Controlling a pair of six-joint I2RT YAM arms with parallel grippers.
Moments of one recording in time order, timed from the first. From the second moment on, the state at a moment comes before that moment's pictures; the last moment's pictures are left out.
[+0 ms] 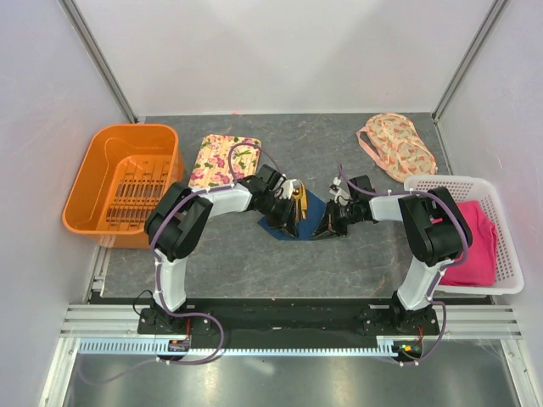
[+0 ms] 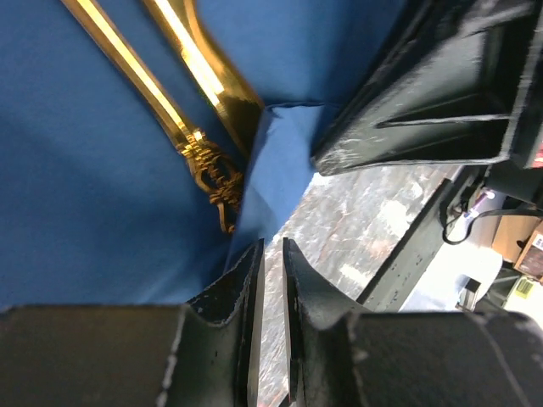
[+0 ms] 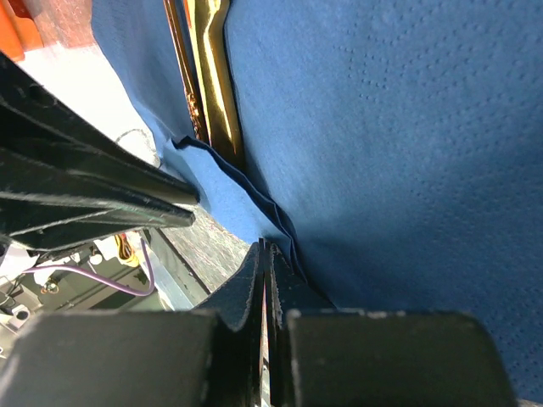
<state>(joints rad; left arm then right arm) -0.64 1.99 1.21 -0.29 0.65 -0.38 0.27 1.81 0.80 -0.12 -0.78 0.52</state>
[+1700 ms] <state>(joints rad) -0.61 2.00 1.15 -0.28 0.69 -0.47 0.27 1.81 0.81 -0.14 -0.78 0.50</state>
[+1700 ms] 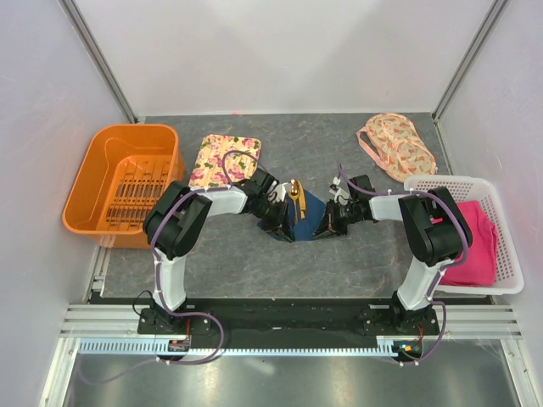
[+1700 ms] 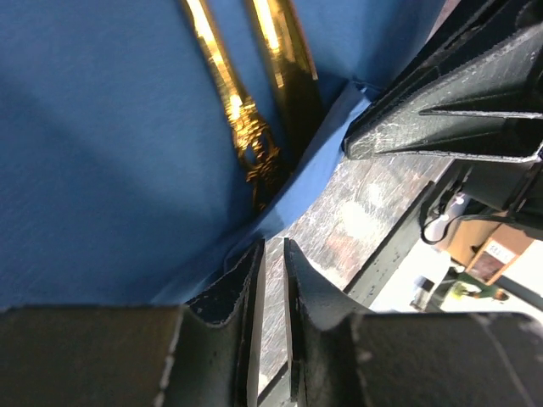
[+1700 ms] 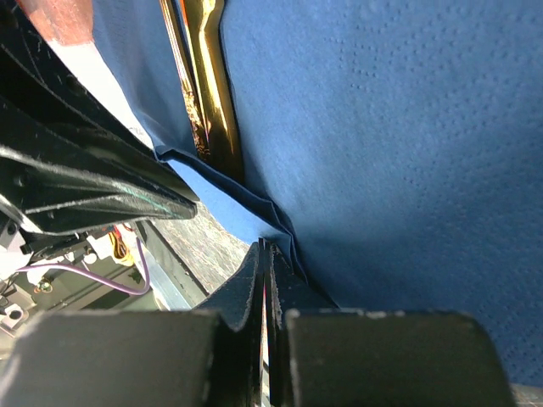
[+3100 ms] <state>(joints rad) -0.57 1.97 1.11 -0.17 0.73 -0.51 0.27 1.81 0.81 -0.14 -0.78 0.50</state>
